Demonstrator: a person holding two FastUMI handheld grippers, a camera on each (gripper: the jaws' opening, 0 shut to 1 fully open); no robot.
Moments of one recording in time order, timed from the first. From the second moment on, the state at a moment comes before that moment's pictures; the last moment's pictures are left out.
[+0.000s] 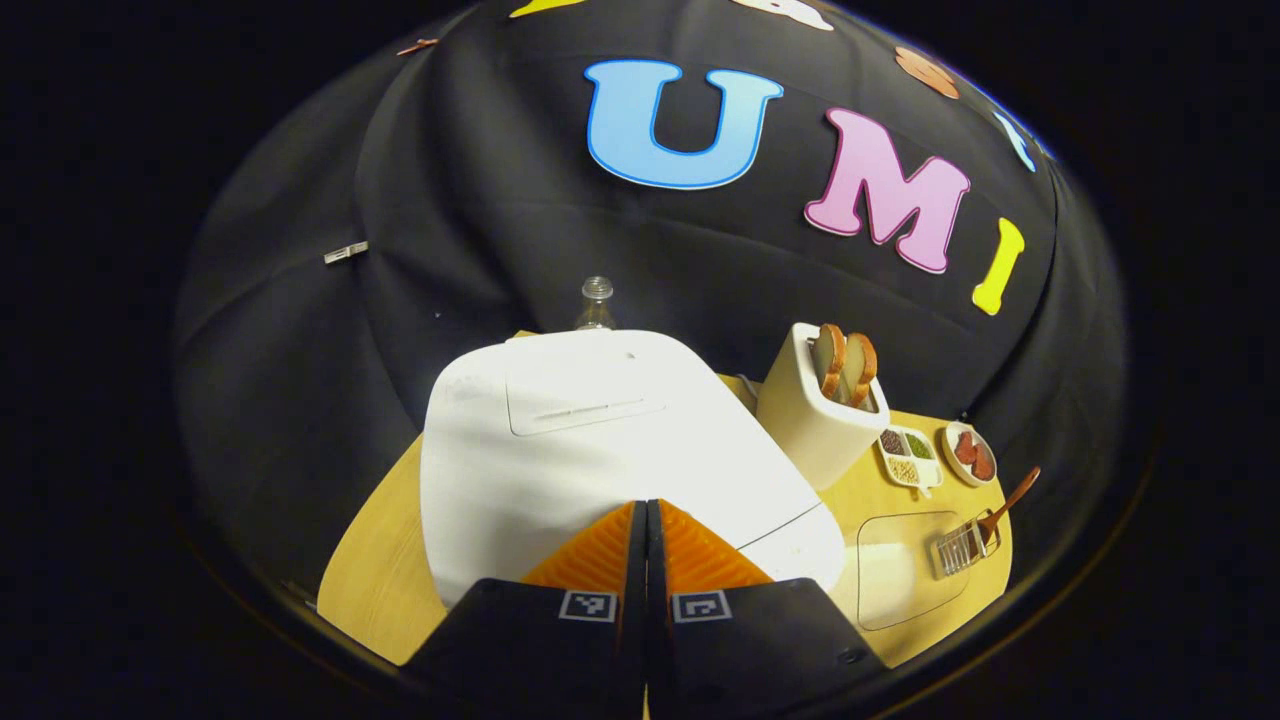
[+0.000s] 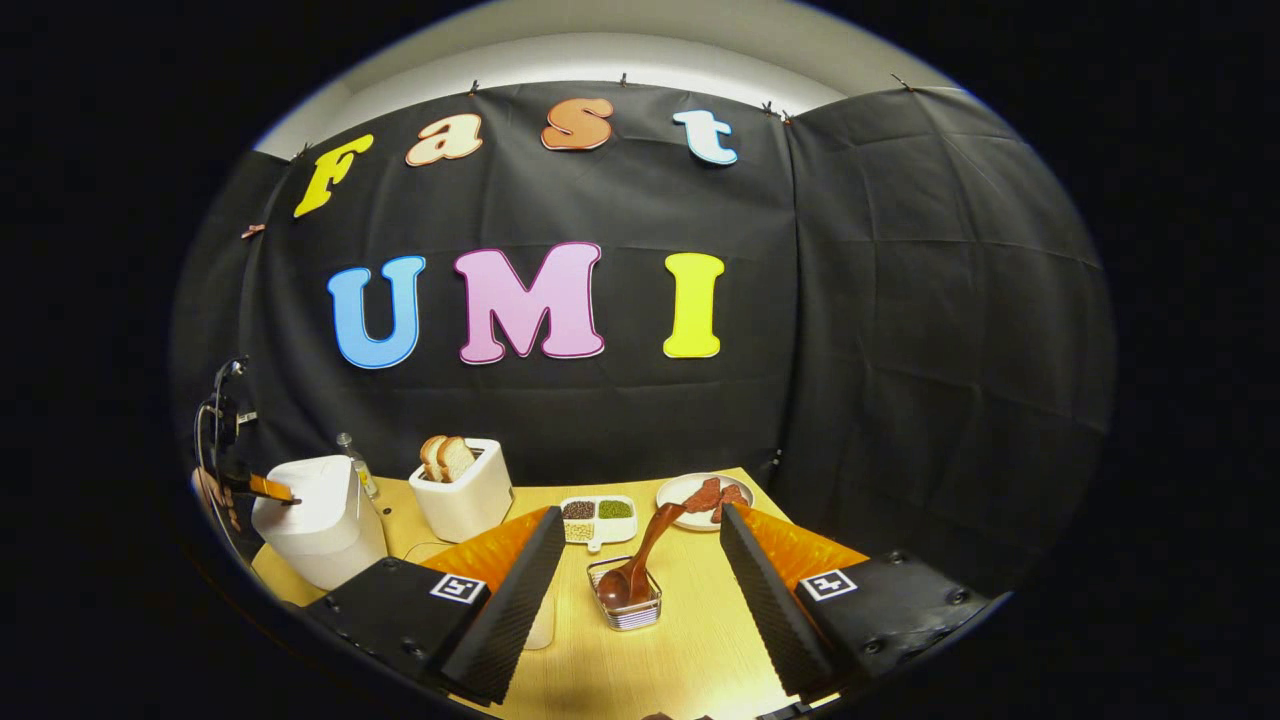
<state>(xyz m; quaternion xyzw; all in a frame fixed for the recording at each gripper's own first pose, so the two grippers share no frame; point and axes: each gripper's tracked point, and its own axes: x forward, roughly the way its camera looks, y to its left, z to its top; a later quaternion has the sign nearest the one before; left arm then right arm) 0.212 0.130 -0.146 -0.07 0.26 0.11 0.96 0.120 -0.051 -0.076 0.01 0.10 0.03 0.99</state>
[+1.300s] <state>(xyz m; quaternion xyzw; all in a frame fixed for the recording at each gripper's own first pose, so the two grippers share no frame) 0.049 -0.005 -0.021 -0.07 0.07 0.17 0.98 0.209 -0.070 -0.123 0.02 0.13 0.09 0.99</state>
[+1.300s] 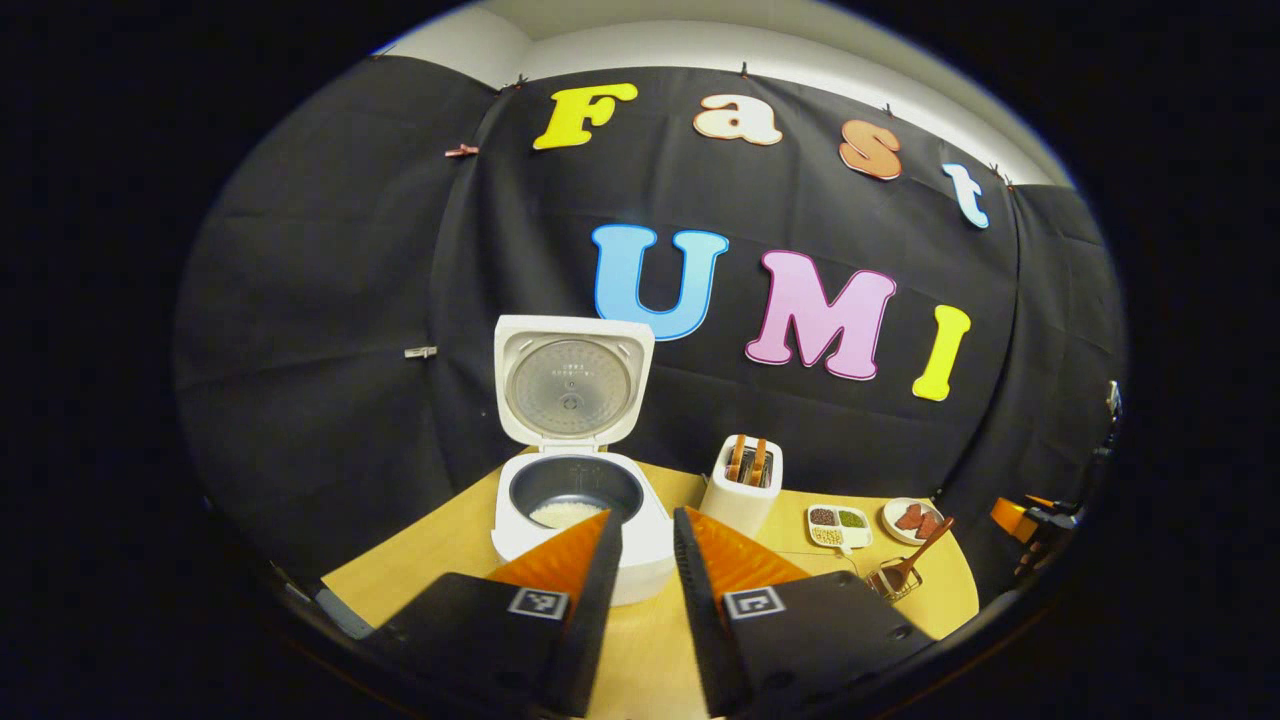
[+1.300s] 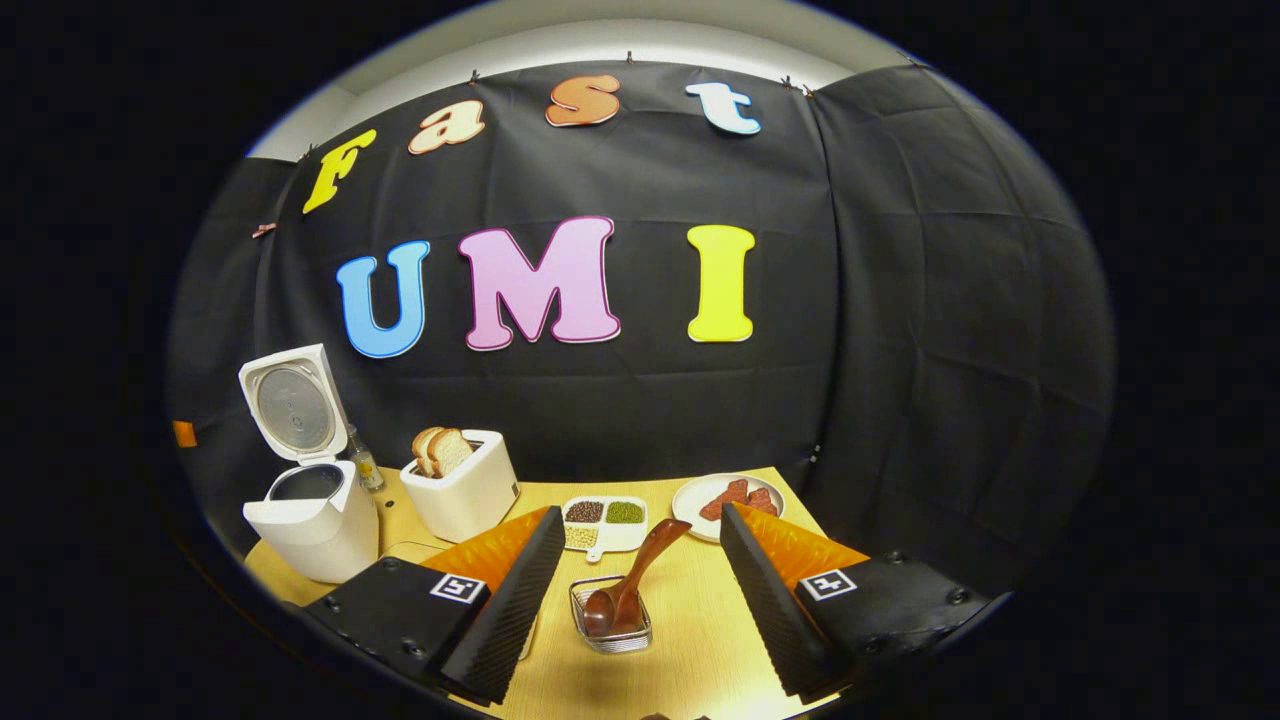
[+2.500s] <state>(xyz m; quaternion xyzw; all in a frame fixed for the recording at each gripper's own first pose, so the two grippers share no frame) 0.011 -0.052 -0.158 -0.10 0.20 0.26 0.94 0.311 -0.019 -0.297 0.11 0.30 0.17 0.93</state>
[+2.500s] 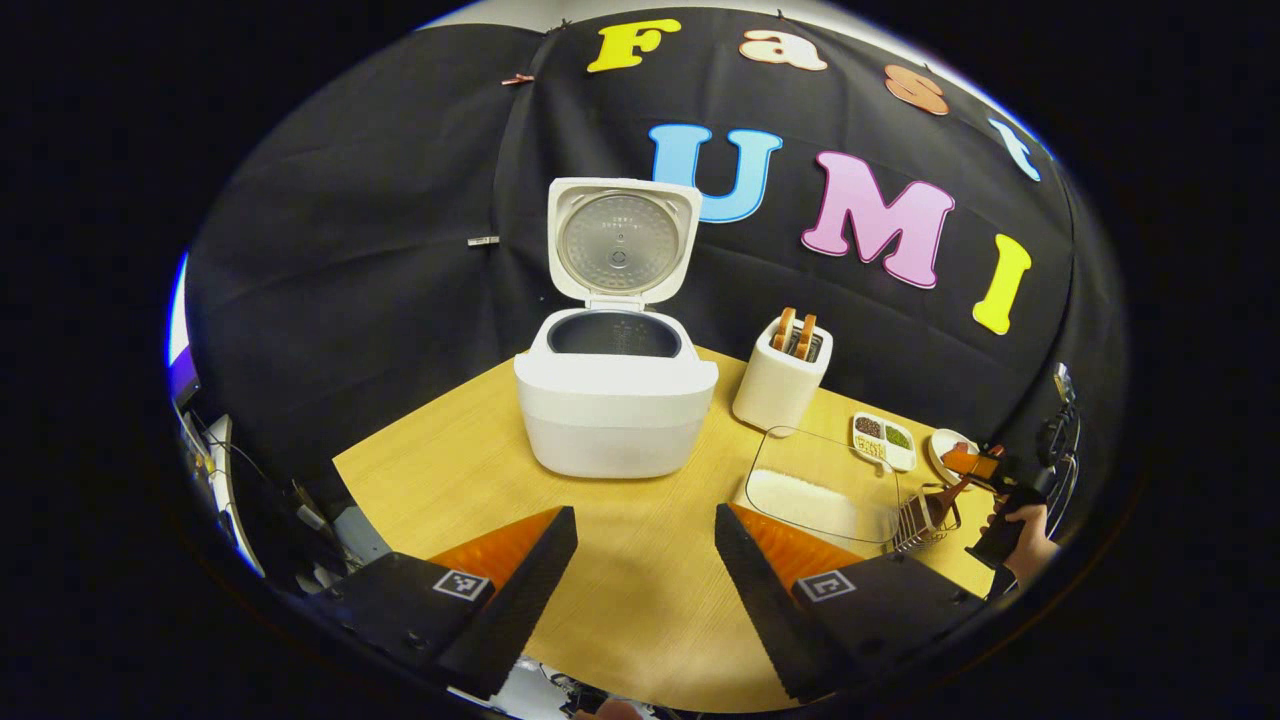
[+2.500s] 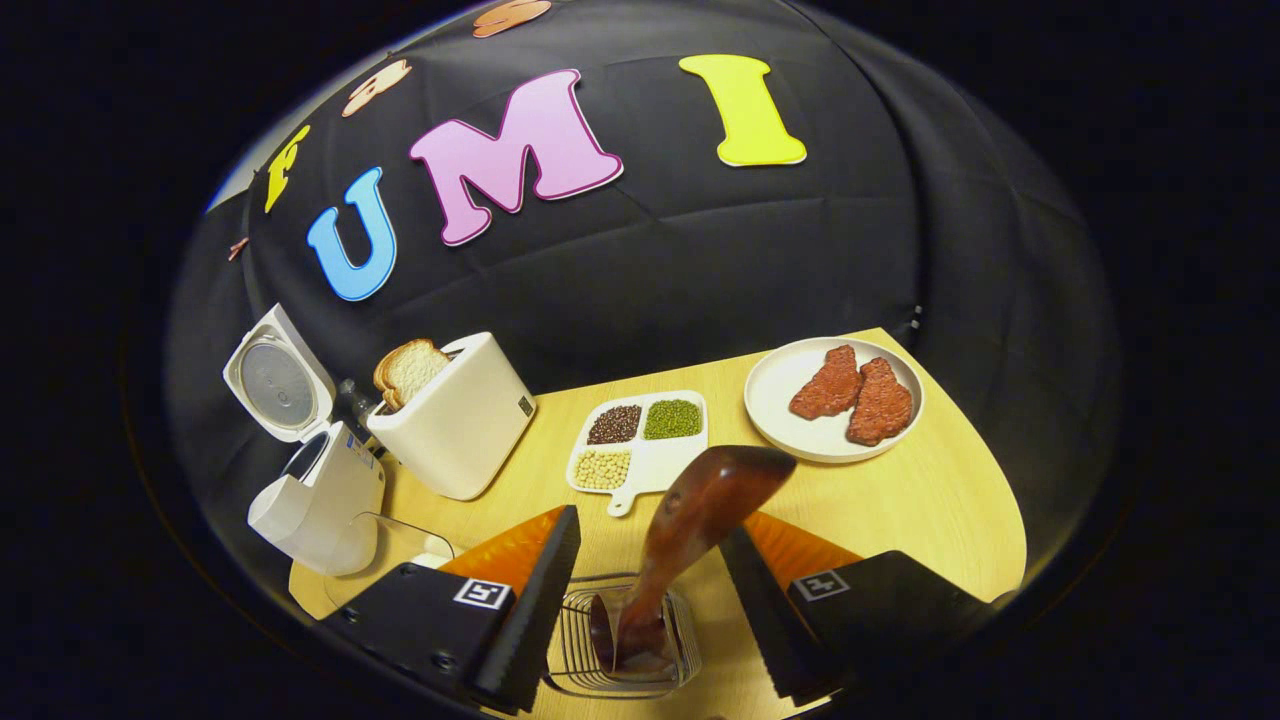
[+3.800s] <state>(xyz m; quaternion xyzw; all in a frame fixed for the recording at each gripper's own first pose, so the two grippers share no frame) -0.012 0.019 -0.150 -0.12 0.14 0.19 0.97 0.251 0.069 -0.121 0.08 0.16 0.18 0.97</state>
